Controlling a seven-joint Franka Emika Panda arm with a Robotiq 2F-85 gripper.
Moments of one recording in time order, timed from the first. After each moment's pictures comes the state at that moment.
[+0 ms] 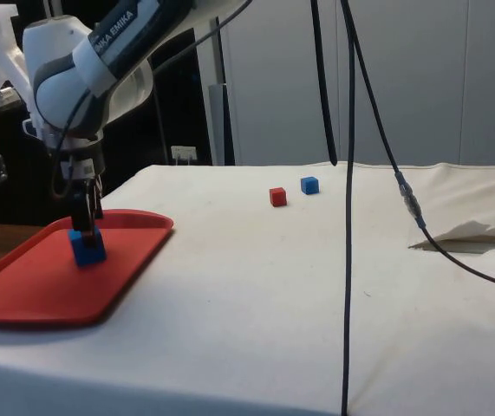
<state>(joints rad) 0.42 0.97 -0.47 -1.29 0.33 2.28 -0.50</state>
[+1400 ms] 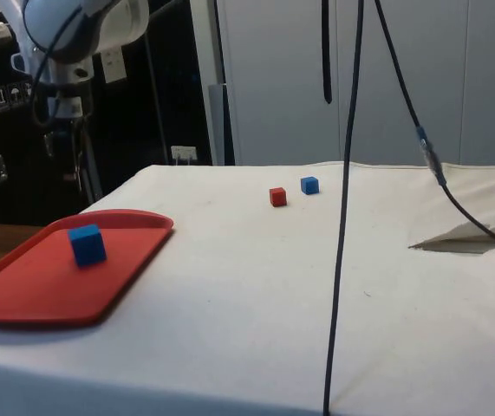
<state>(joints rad) 0.44 0.80 -0.49 -1.36 0.31 2.24 -0.51</state>
